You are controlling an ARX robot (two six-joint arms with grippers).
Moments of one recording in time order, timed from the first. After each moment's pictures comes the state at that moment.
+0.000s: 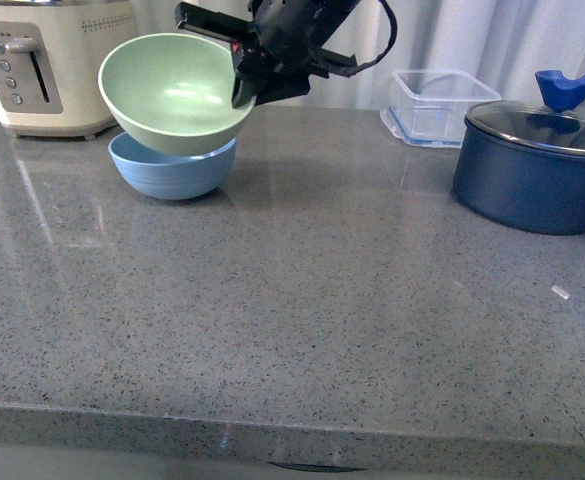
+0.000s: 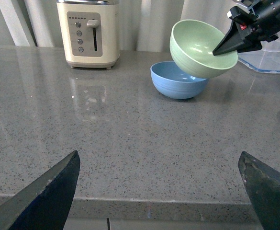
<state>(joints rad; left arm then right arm) 0.00 0.00 0.02 0.00 0.00 0.00 0.43 2.63 2.78 -0.89 -0.28 0.16</state>
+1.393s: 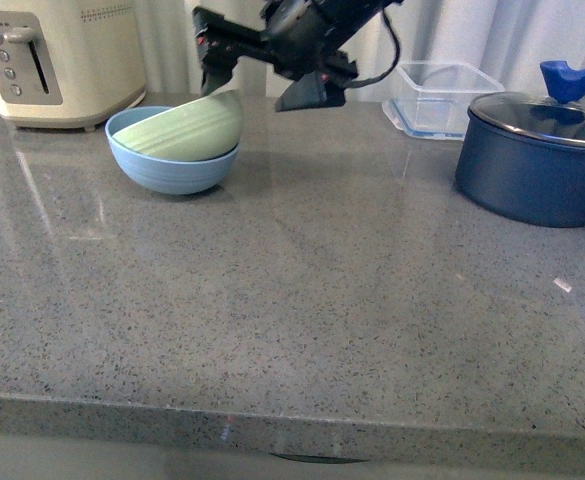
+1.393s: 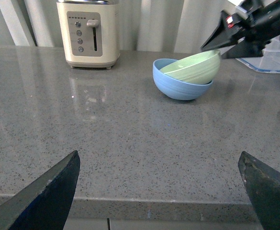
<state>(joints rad) 0.00 0.00 0.02 0.00 0.00 0.00 0.39 2.60 2.67 -0.72 -0.35 0.12</state>
